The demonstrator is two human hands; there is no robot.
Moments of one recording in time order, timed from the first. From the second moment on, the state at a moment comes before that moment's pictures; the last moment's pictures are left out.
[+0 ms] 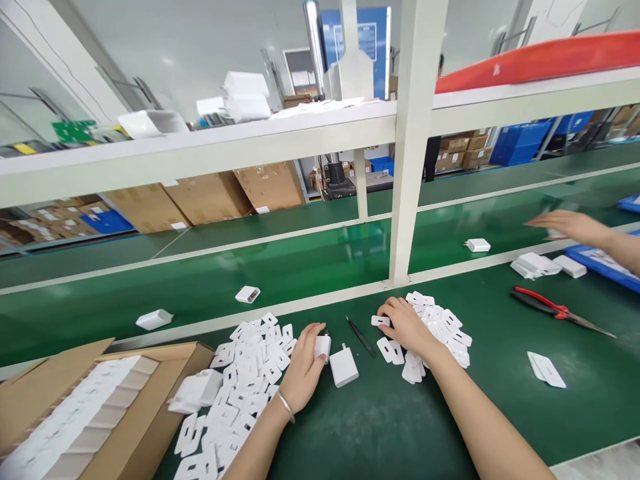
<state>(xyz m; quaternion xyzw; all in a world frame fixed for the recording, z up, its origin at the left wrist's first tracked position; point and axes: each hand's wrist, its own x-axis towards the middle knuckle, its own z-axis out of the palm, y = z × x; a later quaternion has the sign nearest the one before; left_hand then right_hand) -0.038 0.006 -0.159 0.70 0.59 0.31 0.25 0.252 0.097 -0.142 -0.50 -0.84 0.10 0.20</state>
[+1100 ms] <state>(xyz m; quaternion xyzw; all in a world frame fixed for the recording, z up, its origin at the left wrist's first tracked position) -0.069 0.004 -0.131 0.48 0.50 0.46 0.55 0.198 0.054 -0.109 -0.35 -0.85 0.05 0.40</state>
